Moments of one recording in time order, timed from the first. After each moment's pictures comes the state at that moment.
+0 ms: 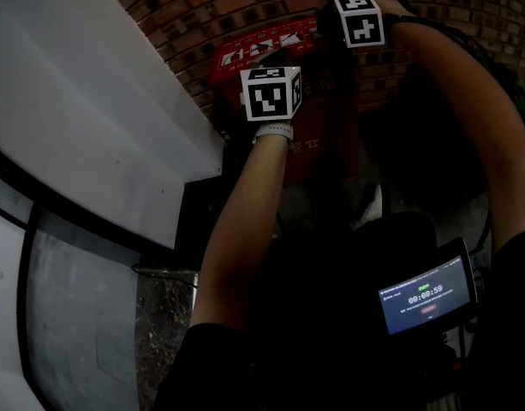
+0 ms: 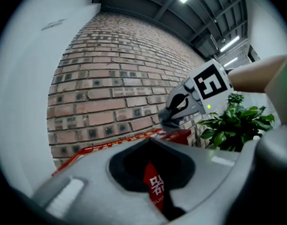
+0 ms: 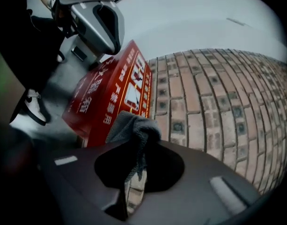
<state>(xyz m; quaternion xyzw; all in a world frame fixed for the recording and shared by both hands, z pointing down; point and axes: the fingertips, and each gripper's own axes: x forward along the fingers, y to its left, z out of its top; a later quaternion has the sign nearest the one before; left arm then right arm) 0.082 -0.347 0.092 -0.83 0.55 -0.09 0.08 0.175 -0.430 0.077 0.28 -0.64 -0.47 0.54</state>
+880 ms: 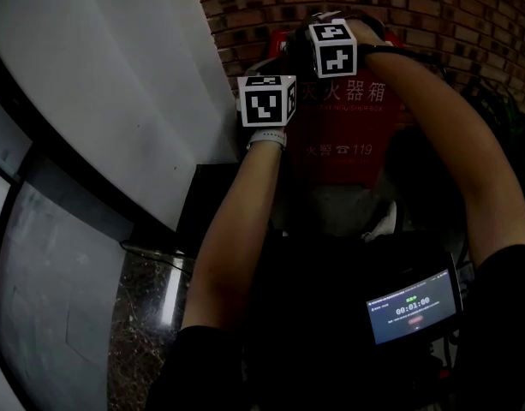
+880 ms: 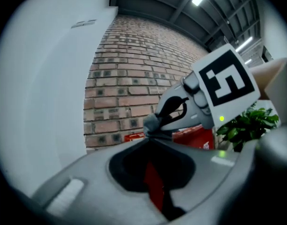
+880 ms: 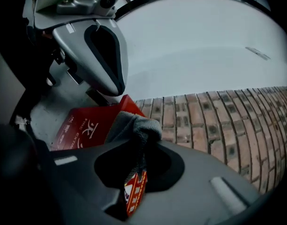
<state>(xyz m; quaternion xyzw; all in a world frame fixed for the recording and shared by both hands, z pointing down) -0.080 -0.331 0.099 -0.79 0.60 -0.05 0.05 -0.061 -0.385 0.092 0.20 -0.67 -0.53 0.48</state>
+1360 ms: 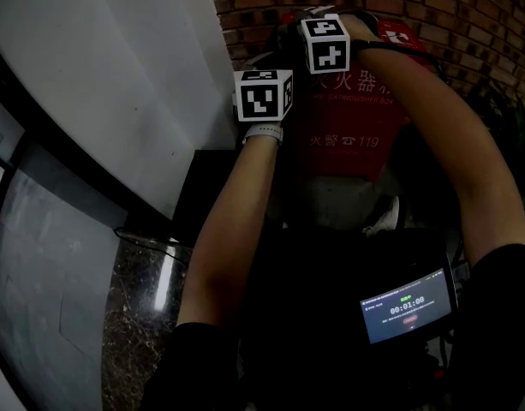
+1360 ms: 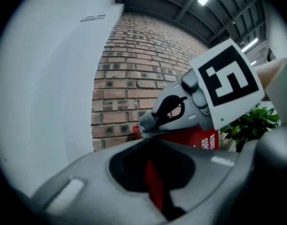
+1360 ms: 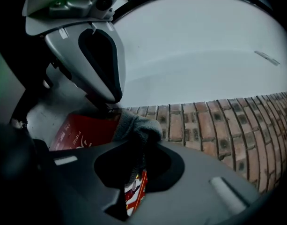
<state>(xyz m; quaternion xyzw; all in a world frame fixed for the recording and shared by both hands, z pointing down) -0.117 -0.340 0.126 -0.79 0.62 -0.05 0.03 -0.110 -0.391 0.118 0.18 -0.67 -0.53 0.48</state>
